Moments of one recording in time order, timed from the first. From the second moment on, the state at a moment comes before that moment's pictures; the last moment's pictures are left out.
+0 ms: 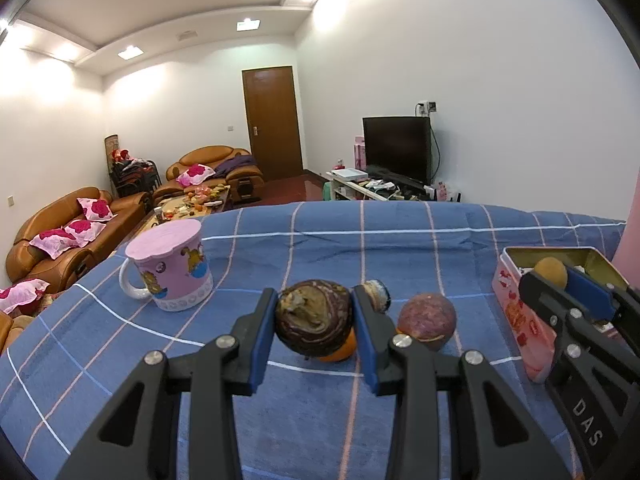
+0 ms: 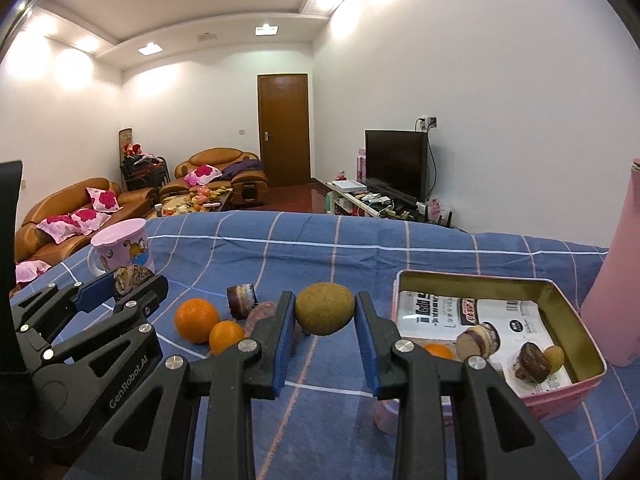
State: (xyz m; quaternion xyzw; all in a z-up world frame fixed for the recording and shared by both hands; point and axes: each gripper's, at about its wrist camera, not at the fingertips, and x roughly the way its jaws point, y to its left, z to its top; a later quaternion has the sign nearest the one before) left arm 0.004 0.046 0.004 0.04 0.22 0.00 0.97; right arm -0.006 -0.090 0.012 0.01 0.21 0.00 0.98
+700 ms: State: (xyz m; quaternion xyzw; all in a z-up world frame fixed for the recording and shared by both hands) left arm -0.011 0.002 0.004 0.05 0.22 -0.02 0.97; right arm -0.029 -0.135 0.014 0.00 0.20 -0.02 0.98
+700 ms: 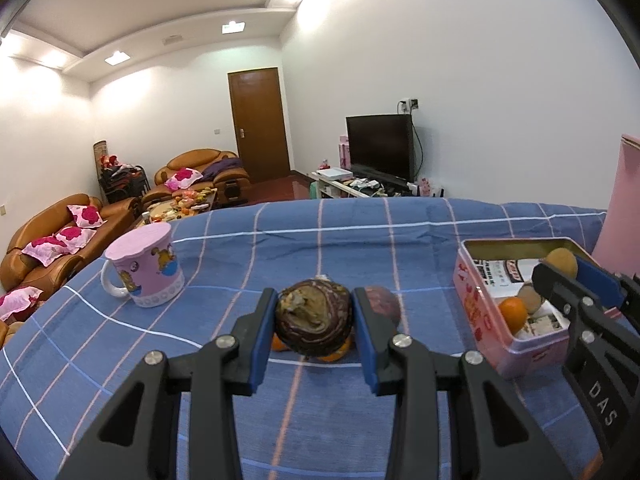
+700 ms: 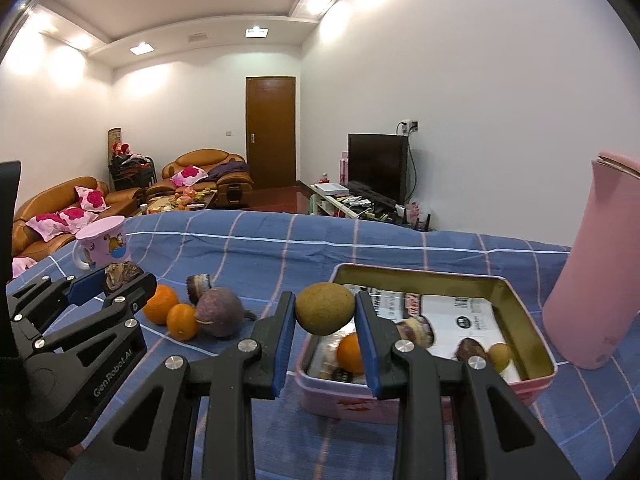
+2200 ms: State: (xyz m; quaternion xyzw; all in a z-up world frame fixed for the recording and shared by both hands) left arm 0.001 -0.152 0.005 0.07 0.23 -0.14 0.96; right arm -0.029 -0.286 0.016 0.02 0.20 -0.15 0.97
